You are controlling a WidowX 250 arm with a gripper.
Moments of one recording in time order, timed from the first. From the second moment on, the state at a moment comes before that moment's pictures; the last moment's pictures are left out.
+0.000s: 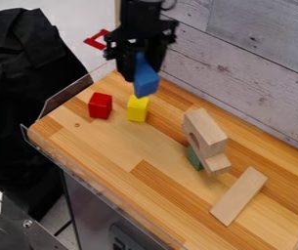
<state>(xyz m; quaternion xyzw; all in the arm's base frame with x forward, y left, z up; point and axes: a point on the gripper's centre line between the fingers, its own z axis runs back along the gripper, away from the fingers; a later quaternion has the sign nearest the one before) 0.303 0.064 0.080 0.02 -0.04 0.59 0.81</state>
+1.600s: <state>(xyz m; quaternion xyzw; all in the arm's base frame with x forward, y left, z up) 0.315 0.105 0.035 -0.03 -0.01 0.87 0.49</state>
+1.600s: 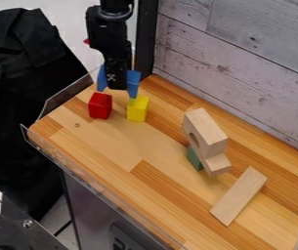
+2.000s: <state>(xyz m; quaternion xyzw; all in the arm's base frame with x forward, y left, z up) 0.315 0.100 0.029 -0.04 0.02 0.88 0.48</state>
